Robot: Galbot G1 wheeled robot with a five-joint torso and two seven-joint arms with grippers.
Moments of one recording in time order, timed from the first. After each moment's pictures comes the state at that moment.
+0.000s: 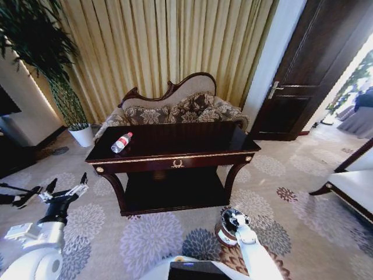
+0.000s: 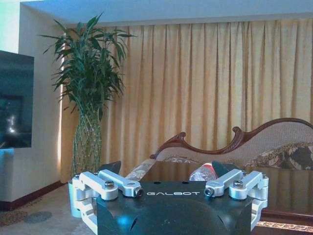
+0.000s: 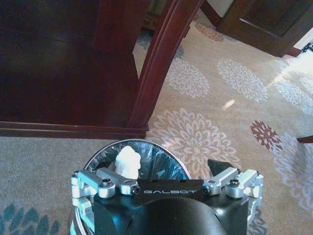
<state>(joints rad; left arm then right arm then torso) 1.79 -1.33 -1.10 -2.32 -0.55 0.10 -0.01 -1.19 1.38 0.64 1.06 -0.13 -0.24 0.12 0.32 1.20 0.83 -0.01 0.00</state>
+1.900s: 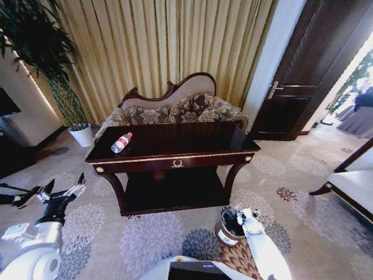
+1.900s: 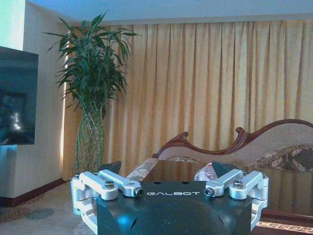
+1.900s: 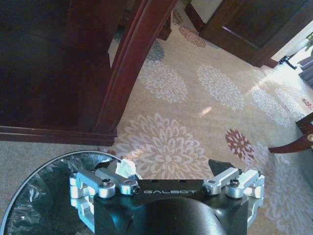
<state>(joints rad) 1.79 -1.32 -1.11 -2.29 -0.58 0.09 0.00 -1.06 1.32 0.66 0.92 -0.20 -0.22 0.12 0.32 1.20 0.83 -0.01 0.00</state>
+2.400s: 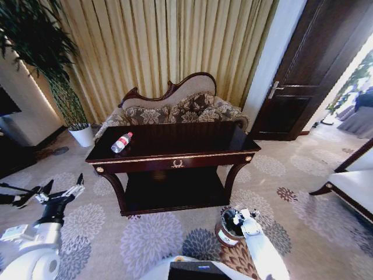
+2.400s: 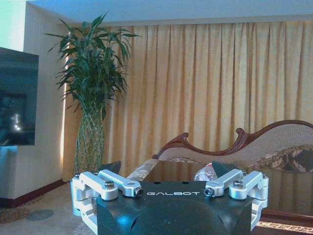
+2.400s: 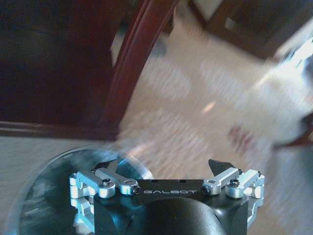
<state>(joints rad) 1.78 -1.33 -1.10 -2.29 -0.57 0.08 0.00 -1.07 1.32 0.65 0.94 -0.16 -0.28 0.12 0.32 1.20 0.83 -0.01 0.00</state>
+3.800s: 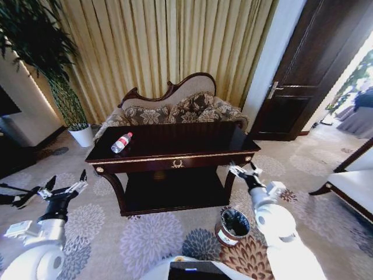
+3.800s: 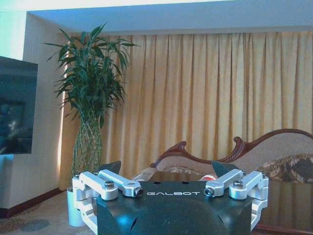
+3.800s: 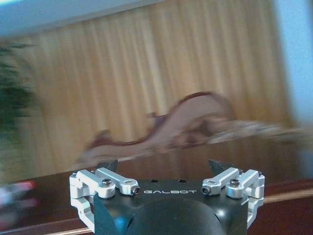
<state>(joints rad) 1.77 -1.33 -1.10 -2.33 -0.57 0.09 -0.02 -1.39 1.25 0.57 2.32 0.59 -0.41 0.12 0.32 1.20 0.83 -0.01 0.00</state>
